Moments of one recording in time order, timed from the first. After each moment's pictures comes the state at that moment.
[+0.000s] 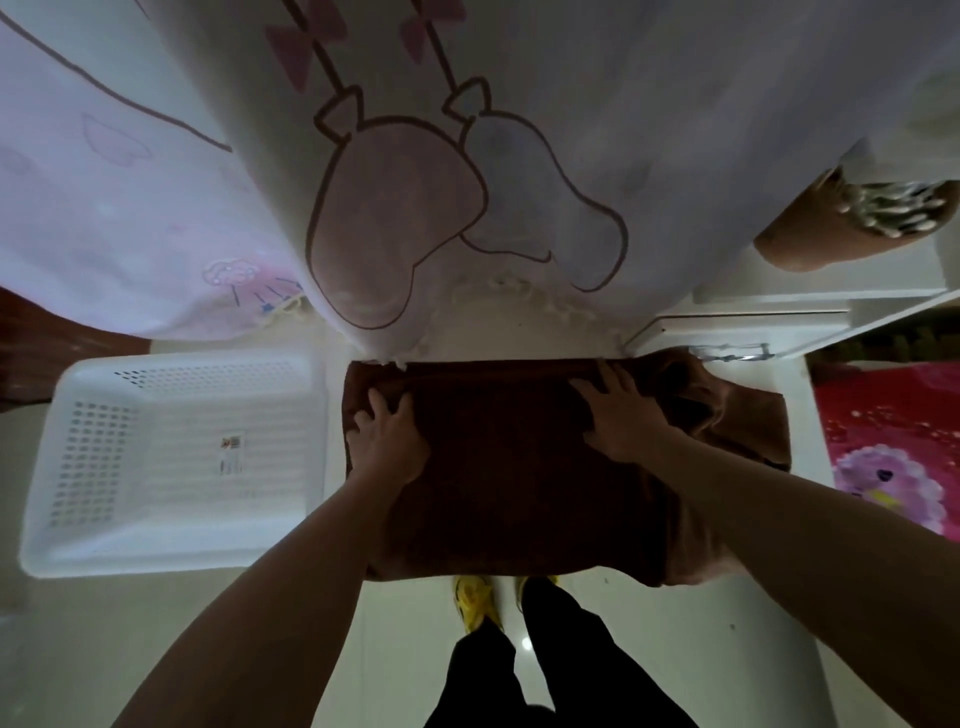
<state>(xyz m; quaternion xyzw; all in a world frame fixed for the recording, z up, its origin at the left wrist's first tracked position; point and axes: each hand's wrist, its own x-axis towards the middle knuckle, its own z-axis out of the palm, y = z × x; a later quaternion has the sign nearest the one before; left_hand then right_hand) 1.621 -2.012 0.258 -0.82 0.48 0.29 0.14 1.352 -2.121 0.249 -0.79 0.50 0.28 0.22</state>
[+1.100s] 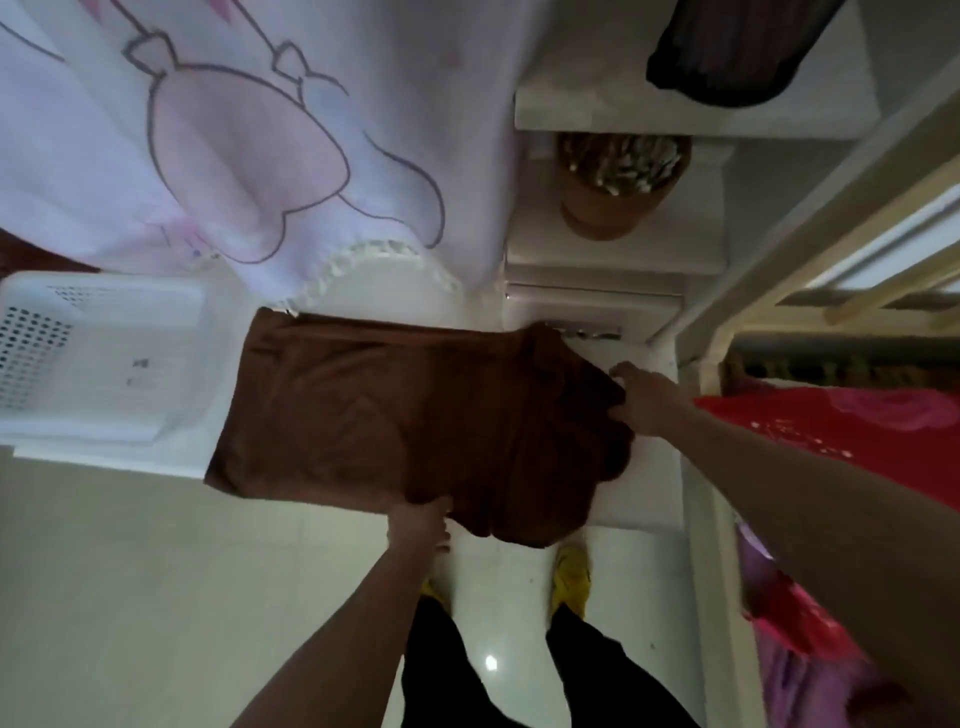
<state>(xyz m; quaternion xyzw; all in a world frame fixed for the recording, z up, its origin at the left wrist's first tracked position) 1.351 -1.928 0.238 -0.81 -0.06 0.51 -0.30 1.137 -2.167 0.267 -0.74 0.56 0.18 0.33</state>
